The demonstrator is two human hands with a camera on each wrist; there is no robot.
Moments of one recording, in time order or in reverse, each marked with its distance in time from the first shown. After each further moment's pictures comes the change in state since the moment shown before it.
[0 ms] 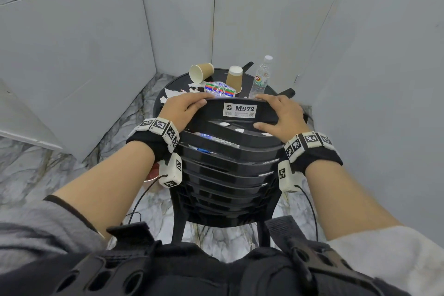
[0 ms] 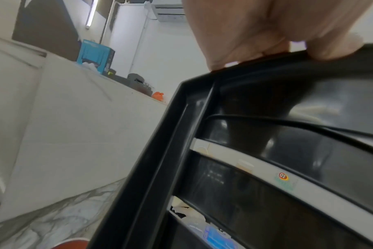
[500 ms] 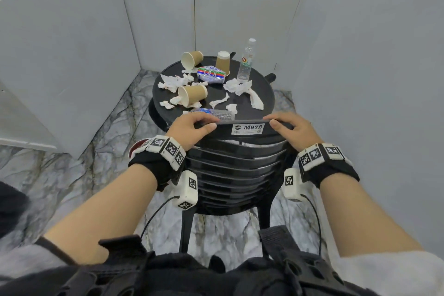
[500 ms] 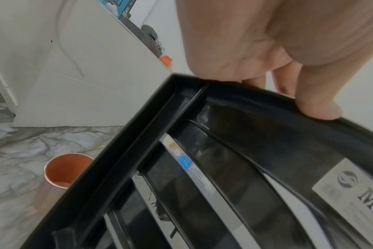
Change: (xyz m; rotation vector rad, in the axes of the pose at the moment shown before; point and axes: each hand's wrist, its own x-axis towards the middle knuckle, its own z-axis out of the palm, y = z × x) left_hand -0.154 0.055 -0.005 -0.297 -0.174 -0.088; right_hand -0.171 -0.061 -0.025 0.425 0.037 0.130
